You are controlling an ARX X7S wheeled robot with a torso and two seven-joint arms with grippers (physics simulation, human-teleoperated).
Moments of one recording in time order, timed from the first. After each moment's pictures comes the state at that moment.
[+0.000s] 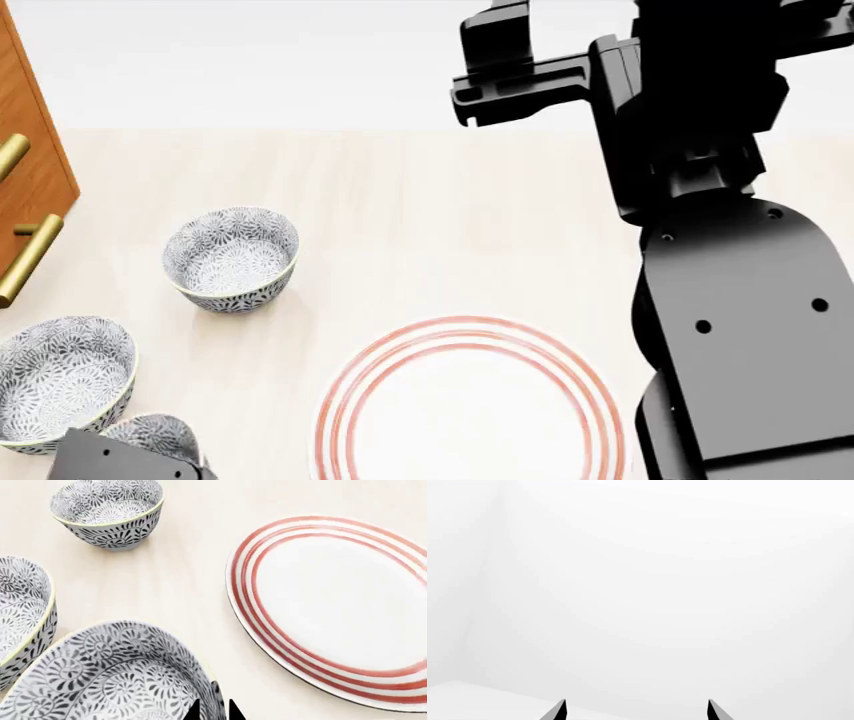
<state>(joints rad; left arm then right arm) -0.32 -0.48 0.32 0.46 -0.93 -1.02 -0.49 0.97 0.26 -0.14 -0.34 0.25 0.82 0.03</state>
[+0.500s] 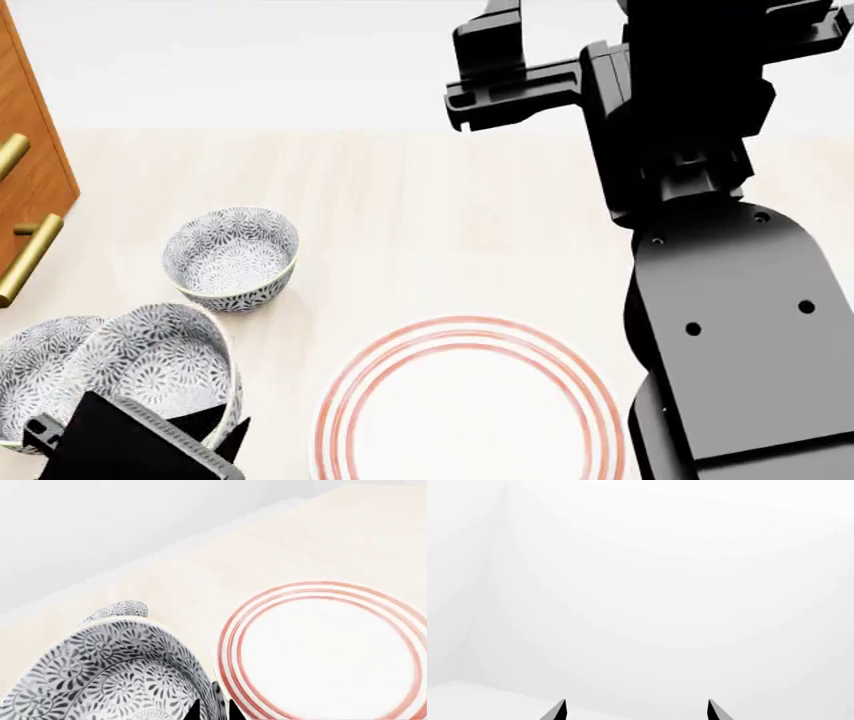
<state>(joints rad) -0.44 -0.58 0.54 0.56 -0.67 -0.86 -0.33 0.96 0.26 -0.15 -0.31 0.25 0.78 0.03</state>
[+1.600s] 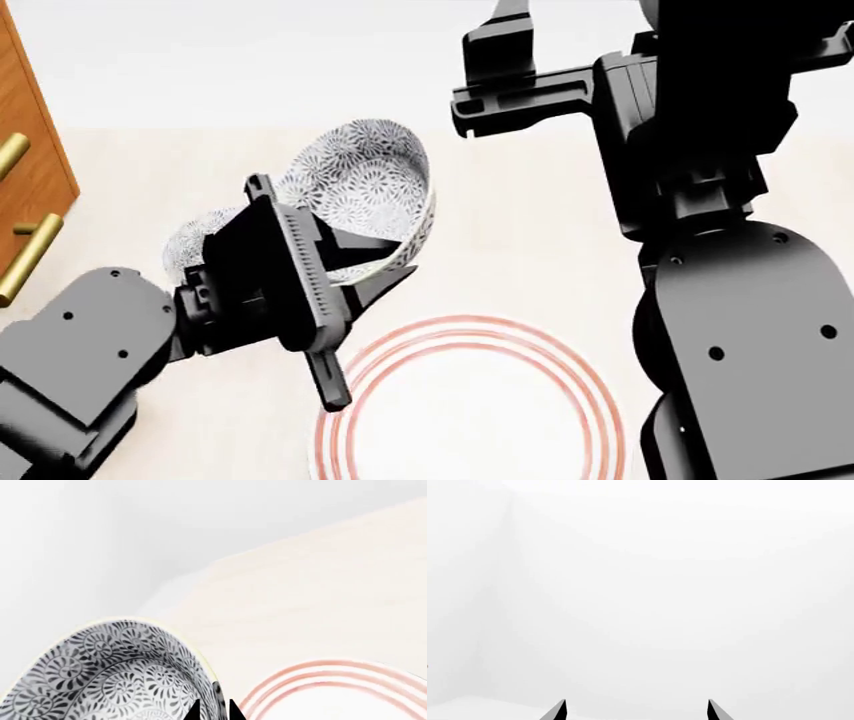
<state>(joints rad) -1.08 -0.22 0.85 -0.73 -0.33 0.11 0.63 0.92 0.27 -0.12 -0.34 0.31 0.74 0.04</state>
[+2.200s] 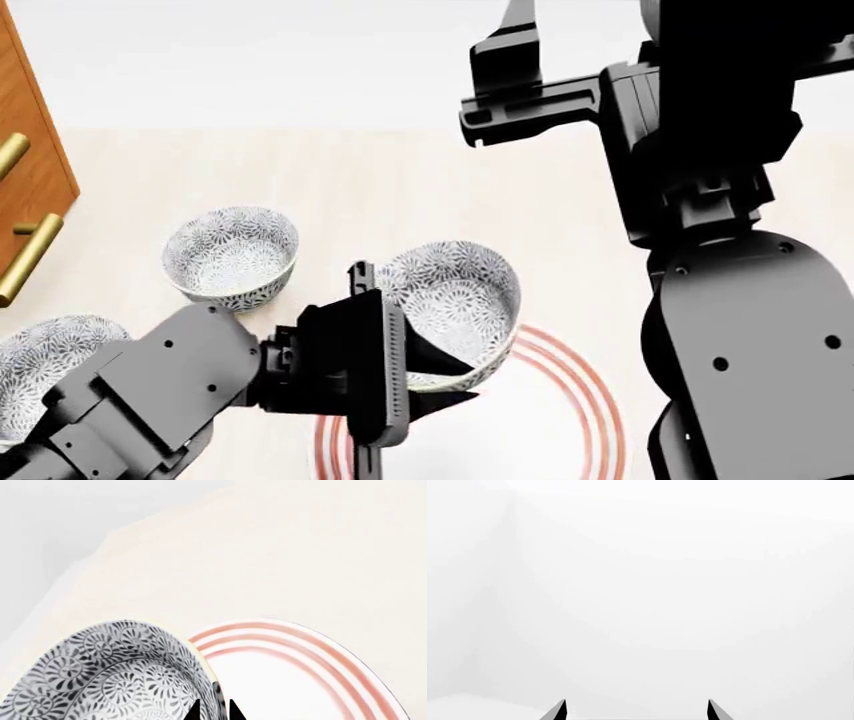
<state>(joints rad) -1.18 -0.01 1.37 -1.23 -0.63 0.39 0.82 0.90 0.30 -0.13 -0.33 0.30 0.70 0.04</state>
